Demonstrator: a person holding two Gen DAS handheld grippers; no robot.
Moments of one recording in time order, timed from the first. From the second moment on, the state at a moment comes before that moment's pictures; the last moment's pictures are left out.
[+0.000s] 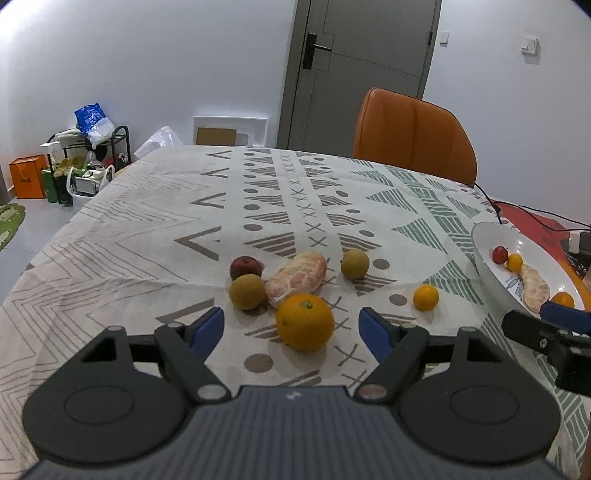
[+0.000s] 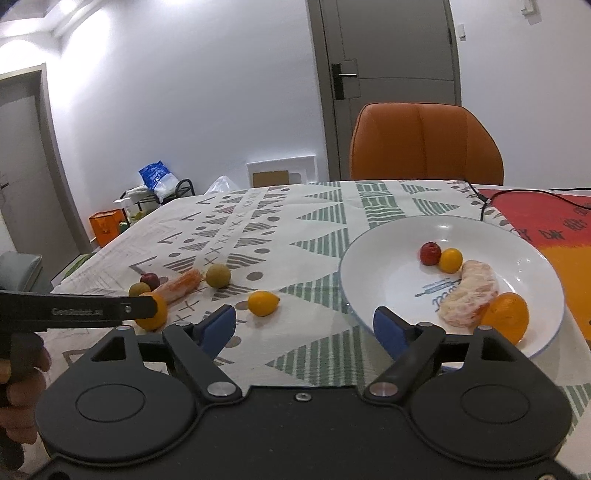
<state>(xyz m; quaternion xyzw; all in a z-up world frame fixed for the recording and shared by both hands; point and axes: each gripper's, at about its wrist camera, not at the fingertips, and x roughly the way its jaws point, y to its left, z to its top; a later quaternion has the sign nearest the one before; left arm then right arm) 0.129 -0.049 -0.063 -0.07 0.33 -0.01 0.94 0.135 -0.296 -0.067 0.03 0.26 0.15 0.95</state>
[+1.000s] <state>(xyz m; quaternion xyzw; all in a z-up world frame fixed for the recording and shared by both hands) 0.144 -0.005 -0.058 -0.09 0.32 0.00 0.94 0.178 -0.237 -0.074 0.00 0.29 0.20 0.94</state>
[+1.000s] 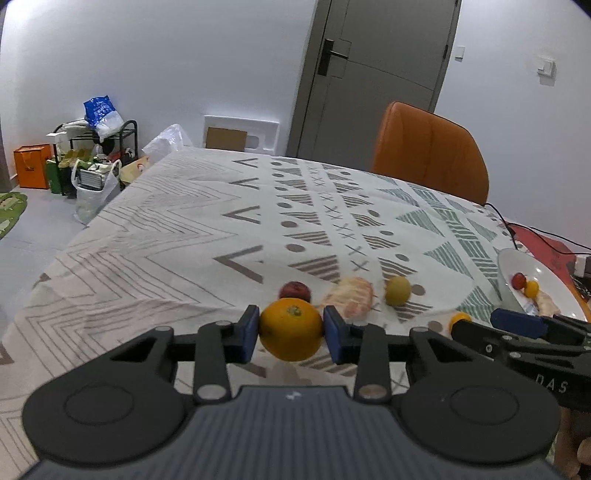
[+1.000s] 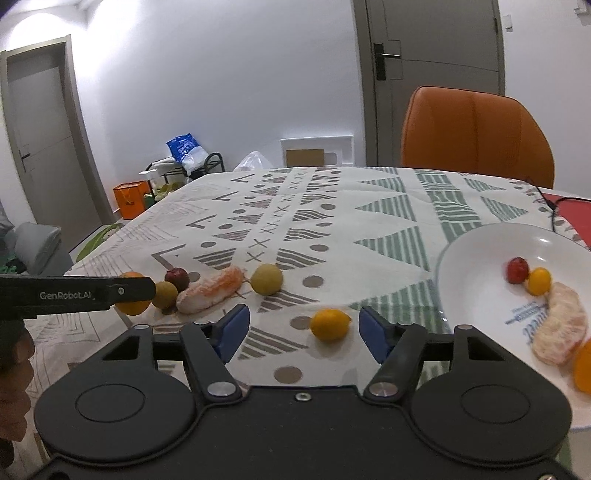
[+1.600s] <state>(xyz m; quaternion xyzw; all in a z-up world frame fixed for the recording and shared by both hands) 0.145 0.033 -0.052 -0.10 0.31 0.04 0.94 0.217 -0.202 -0.077 0.00 0.30 0.24 0.92</state>
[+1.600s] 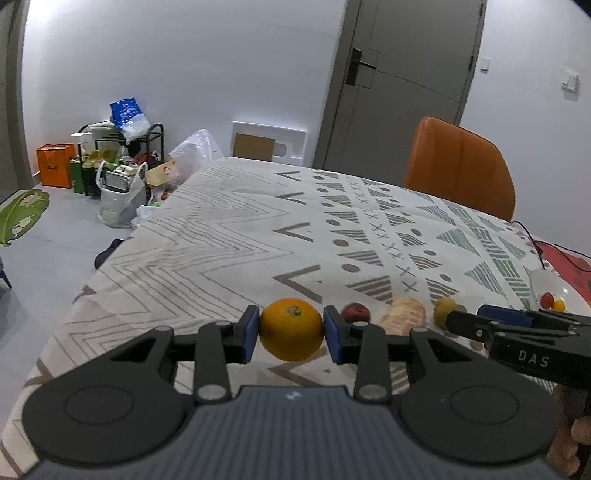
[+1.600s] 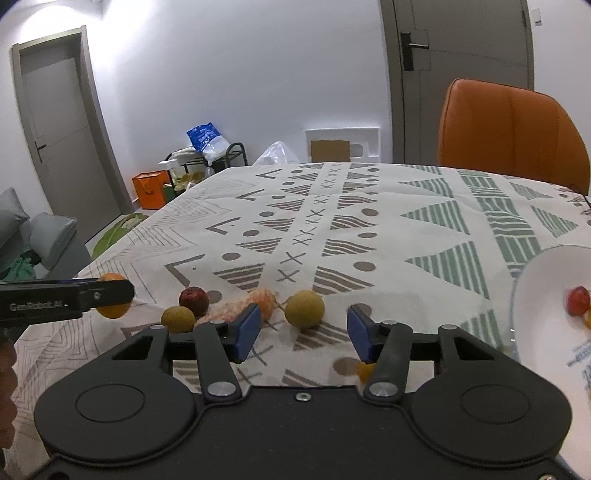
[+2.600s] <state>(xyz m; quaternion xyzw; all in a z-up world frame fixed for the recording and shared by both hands) 0.136 0.023 -0.042 -0.09 0.30 0.03 0.95 0.209 -0.219 -0.070 0.00 0.30 0.25 0.92</state>
